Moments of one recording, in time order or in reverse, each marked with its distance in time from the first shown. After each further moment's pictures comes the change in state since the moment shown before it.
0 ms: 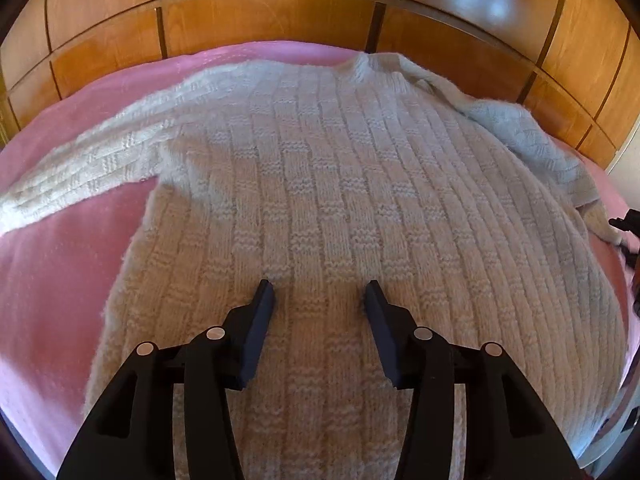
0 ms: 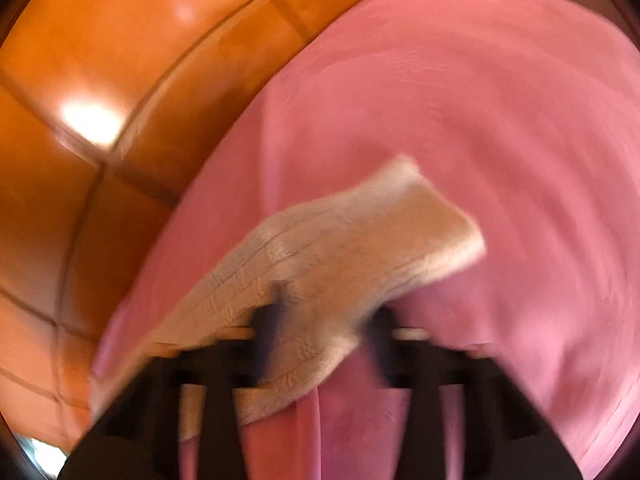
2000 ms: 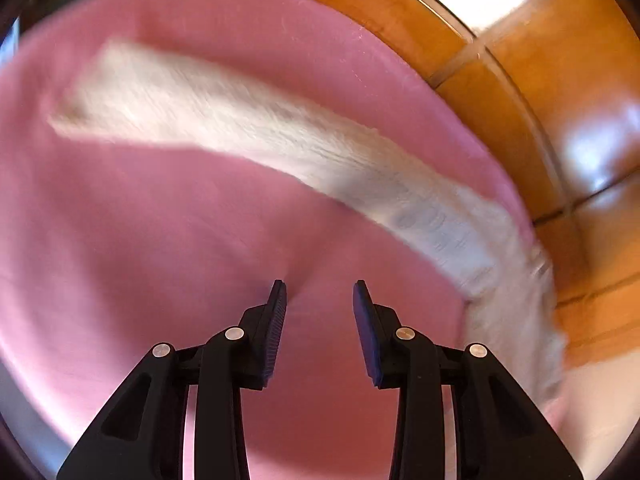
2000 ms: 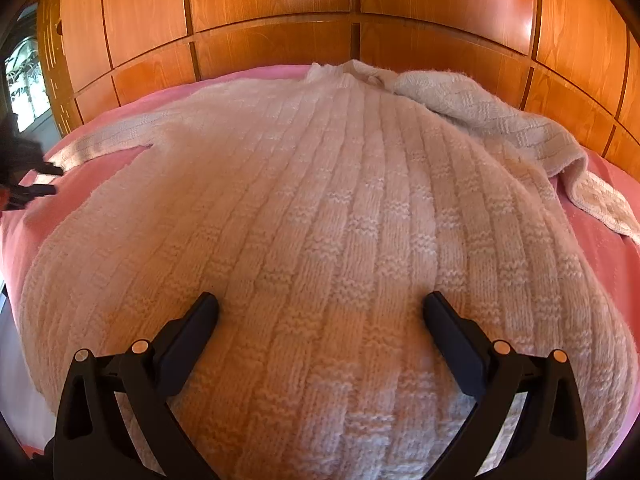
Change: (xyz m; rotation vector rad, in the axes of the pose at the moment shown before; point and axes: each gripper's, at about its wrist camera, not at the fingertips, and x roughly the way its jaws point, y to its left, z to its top) left arm -0.042 0.316 0.000 -0.738 0.018 -0.084; right arm -0.083 0.202 -0.388 -0.992 0.033 0.205
